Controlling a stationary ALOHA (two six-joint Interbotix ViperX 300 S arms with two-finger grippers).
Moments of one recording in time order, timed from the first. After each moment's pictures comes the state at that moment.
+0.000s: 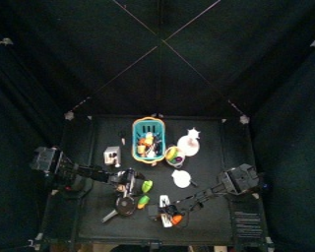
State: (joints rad) left arm -0.09 -0.04 1.02 0.06 -0.78 -0.13; right arm 0.36 0.28 0.35 -0.25 0.32 0.48
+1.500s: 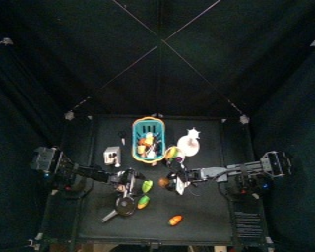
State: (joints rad) left arm -0.09 -0.04 1.02 0.06 -0.77 -0.13; right arm 0.03 -0.28 0.68 0.02 0.17 0.49
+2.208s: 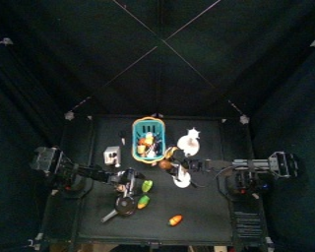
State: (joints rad) left arm -0.09 -0.04 1.02 0.05 -0.78 -0.13; right arm -0.07 -0.36 0.53 -0.32 0.38 0.49
